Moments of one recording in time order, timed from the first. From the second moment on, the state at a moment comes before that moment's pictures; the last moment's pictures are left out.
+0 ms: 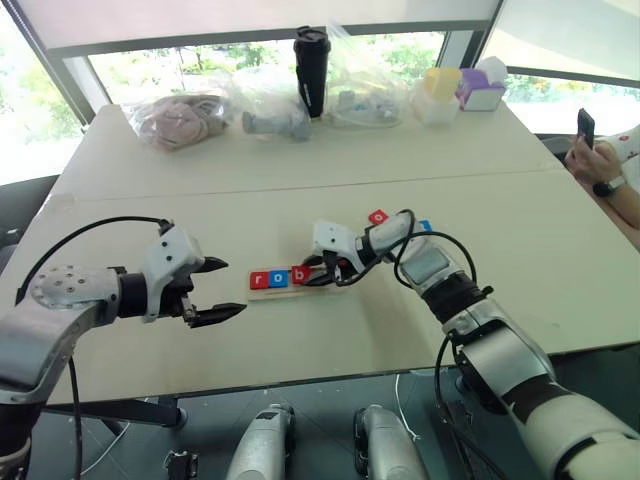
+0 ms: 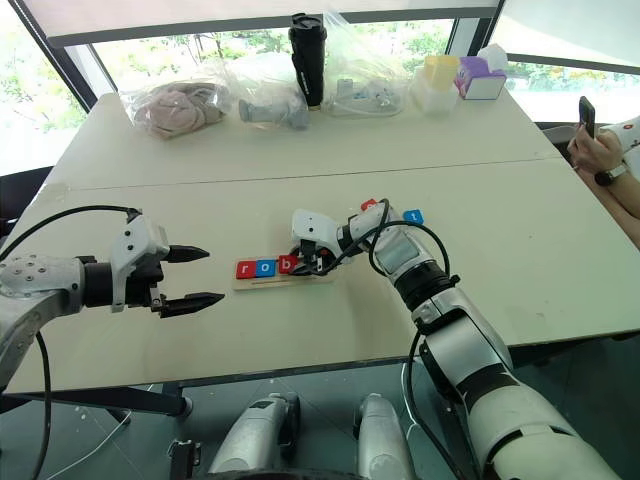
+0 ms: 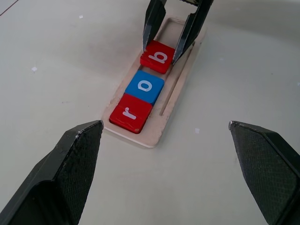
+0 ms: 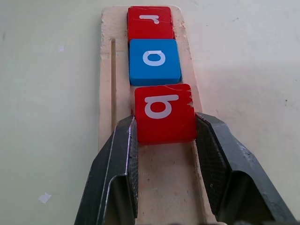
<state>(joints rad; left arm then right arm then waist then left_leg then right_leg) -0.17 0.97 0.13 -0.42 -0.51 0.69 -0.98 -0.93 -0.28 0.42 0.62 -0.07 0.15 1.22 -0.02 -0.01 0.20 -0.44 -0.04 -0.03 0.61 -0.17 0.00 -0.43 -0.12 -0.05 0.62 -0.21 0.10</state>
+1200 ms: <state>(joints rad) -0.26 0.92 0.15 -0.44 -0.61 0.74 -0.96 -0.80 -0.39 -0.07 0.29 0.02 0.60 0.60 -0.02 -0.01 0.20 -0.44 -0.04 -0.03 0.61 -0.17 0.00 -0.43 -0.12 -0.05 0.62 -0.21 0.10</state>
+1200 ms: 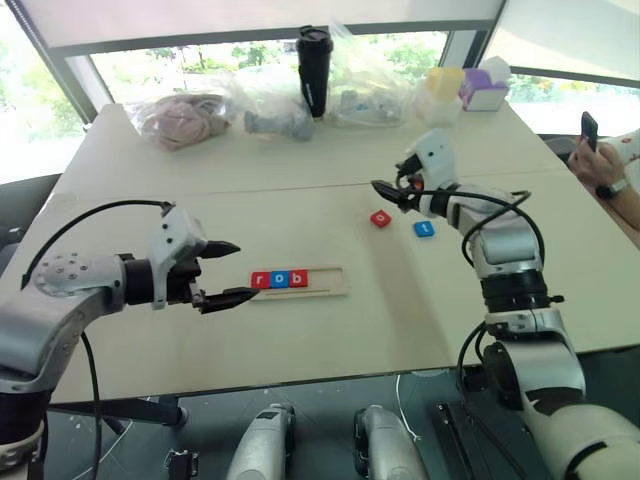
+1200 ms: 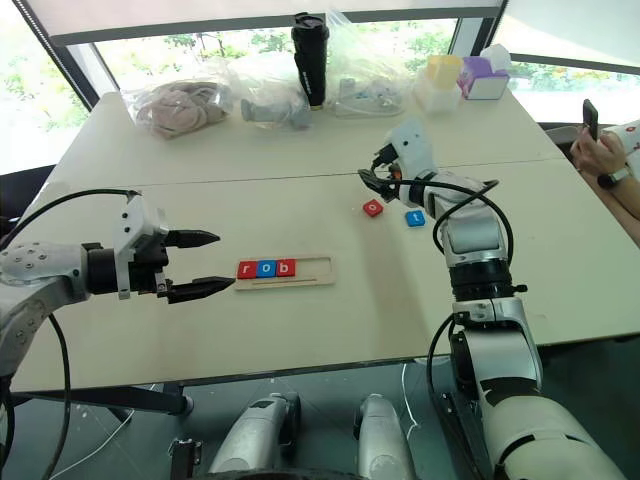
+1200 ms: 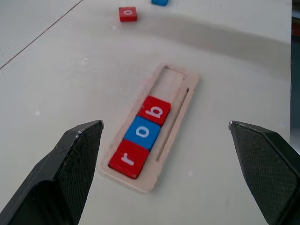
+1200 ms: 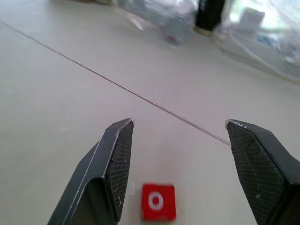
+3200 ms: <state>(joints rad) -0.26 0.90 0.08 -0.43 -0.58 0.73 -0.91 -0.98 -0.37 0.06 0.96 -0.04 0.18 0.70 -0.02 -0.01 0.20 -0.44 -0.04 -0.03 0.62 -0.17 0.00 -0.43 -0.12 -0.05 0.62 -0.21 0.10</state>
